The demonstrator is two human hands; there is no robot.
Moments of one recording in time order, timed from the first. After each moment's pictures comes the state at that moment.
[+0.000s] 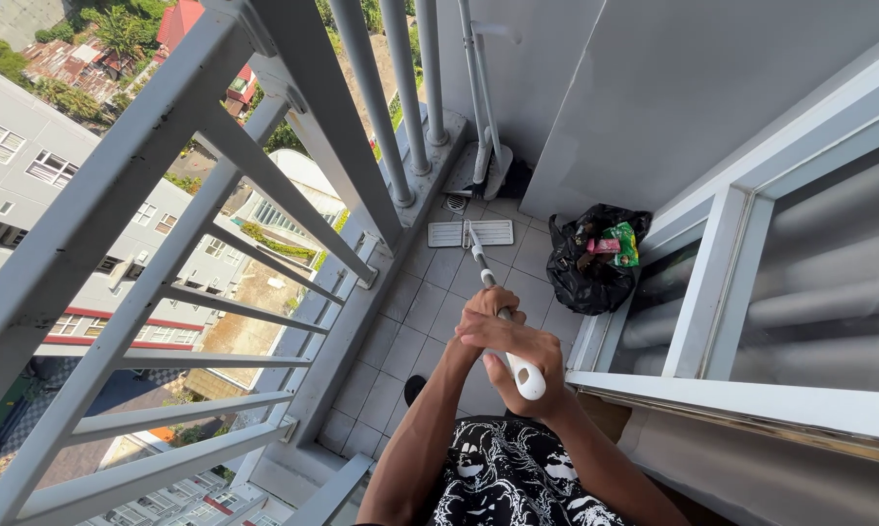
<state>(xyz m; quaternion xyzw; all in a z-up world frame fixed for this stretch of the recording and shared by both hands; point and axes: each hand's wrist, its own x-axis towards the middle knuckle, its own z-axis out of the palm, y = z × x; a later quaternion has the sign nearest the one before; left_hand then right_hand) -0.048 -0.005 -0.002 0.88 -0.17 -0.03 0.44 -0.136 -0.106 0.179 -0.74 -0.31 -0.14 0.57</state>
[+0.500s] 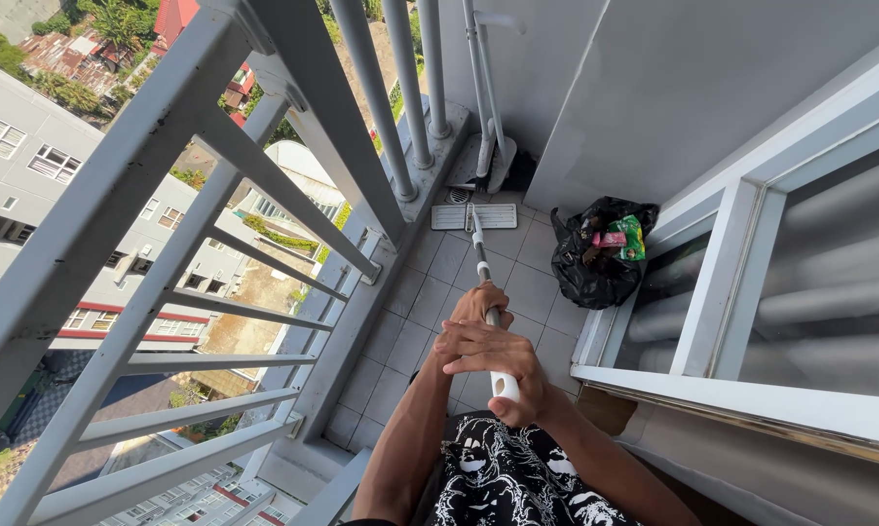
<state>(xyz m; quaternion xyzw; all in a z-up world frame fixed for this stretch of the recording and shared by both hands) -0.050 0.028 0.026 0.85 -0.22 -0.01 0.48 -0.125 -0.091 0.133 -0.69 -0.40 -0.05 0.60</state>
